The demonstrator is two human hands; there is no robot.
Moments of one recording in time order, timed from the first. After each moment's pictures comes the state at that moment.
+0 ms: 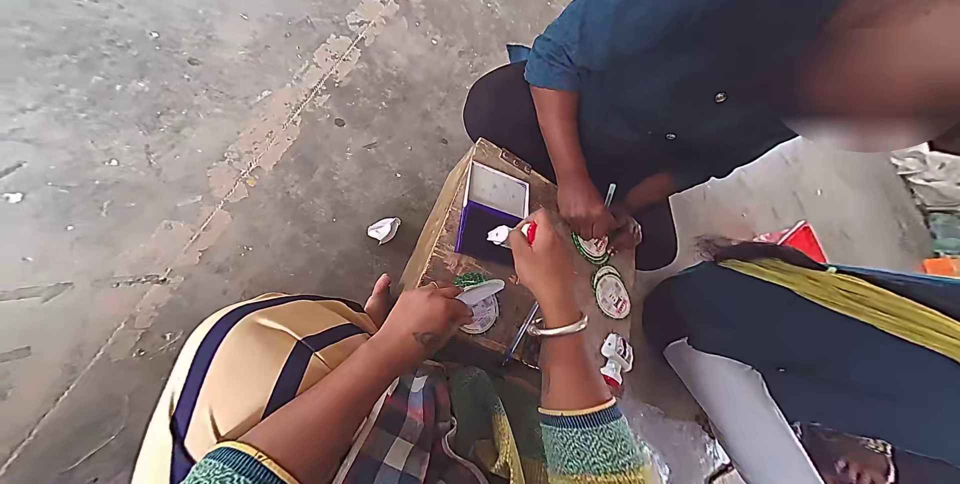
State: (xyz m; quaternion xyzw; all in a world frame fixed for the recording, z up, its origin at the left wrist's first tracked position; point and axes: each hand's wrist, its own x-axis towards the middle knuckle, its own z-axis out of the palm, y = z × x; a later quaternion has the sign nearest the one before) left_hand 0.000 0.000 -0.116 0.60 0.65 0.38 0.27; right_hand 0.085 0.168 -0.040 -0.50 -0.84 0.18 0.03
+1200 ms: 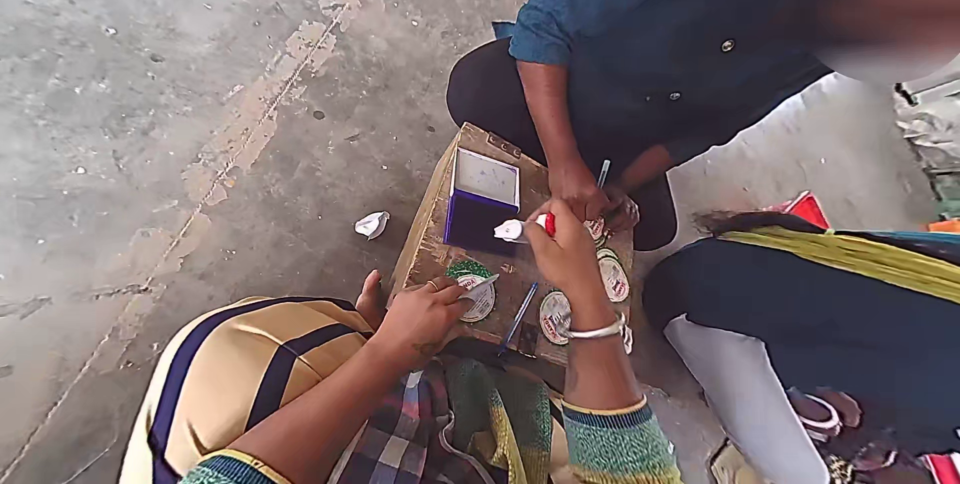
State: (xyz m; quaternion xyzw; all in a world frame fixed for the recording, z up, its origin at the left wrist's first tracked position) left_hand 0.017 0.004 -0.134 0.66 0.64 0.38 0.11; right_hand 0.119 0.183 -0.022 -0.46 -0.86 0.23 0.07
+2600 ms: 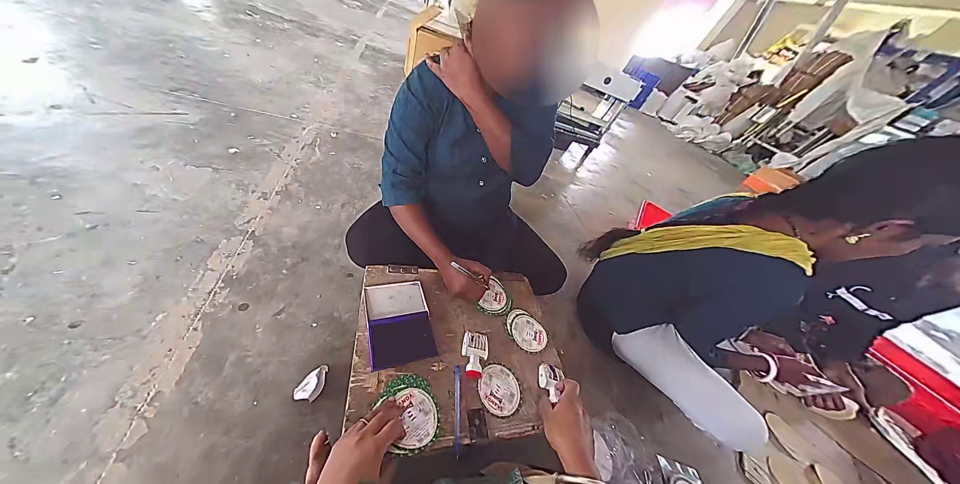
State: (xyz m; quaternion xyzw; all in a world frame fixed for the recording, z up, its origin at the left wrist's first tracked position) left_hand 0.008 -0.005 -0.113 0.67 0.65 0.26 0.26; right_hand 0.293 0.143 -0.079 -0.81 -0.55 0.19 0.05
